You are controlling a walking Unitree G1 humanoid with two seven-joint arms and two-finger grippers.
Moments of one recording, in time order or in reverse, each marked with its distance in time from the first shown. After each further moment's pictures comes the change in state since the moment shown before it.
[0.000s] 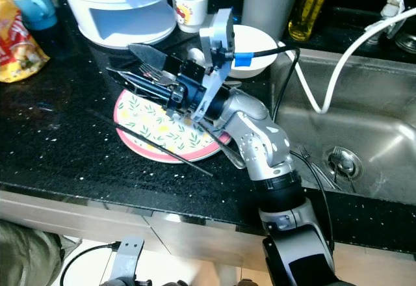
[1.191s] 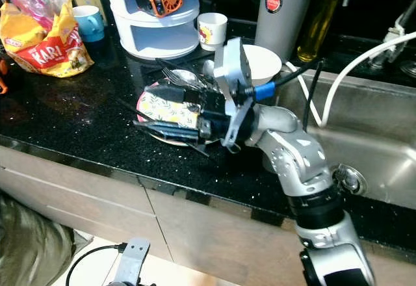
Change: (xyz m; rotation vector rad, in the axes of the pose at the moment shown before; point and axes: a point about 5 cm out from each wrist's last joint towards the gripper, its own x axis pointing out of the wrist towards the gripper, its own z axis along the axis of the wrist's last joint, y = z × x) left arm 0.000 -0.002 0.004 0.068 -0.011 -0.029; right arm -0.039 0.020 0.000 -0.090 0.308 0.182
